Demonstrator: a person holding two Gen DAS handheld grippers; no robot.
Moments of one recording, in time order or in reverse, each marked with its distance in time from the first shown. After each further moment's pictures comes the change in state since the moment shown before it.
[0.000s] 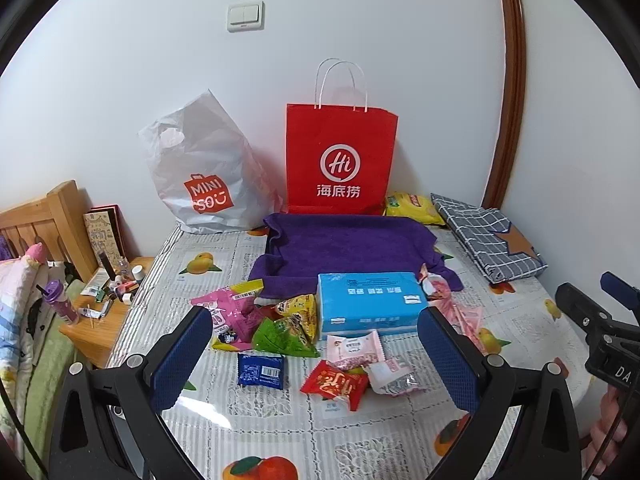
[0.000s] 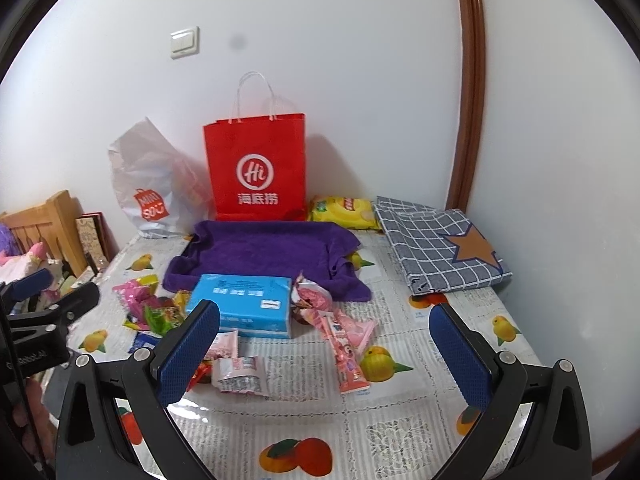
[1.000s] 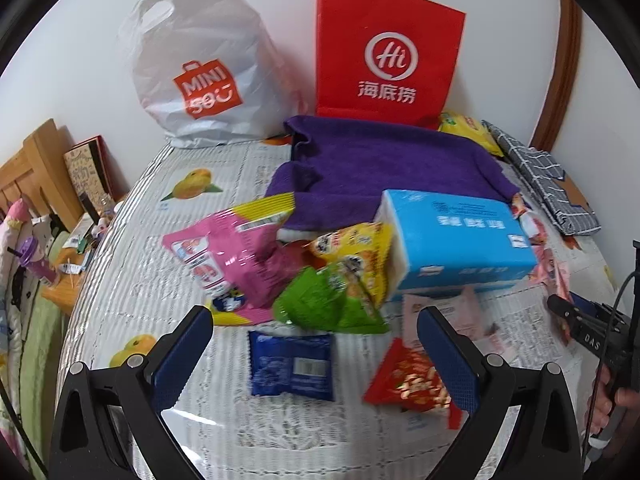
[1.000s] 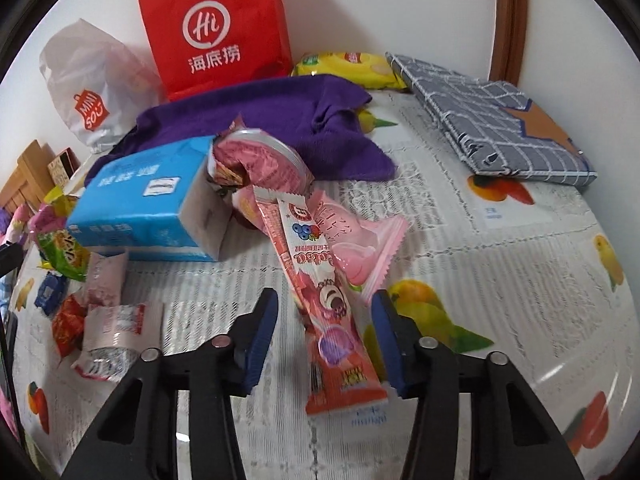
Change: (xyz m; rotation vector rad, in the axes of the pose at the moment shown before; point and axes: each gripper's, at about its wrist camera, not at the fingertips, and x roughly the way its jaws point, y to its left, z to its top) left arm 0.143 0.049 -0.043 -0.025 0.251 0.035; right arm 0.210 -0.031 -0.090 0.041 0.376 0.090
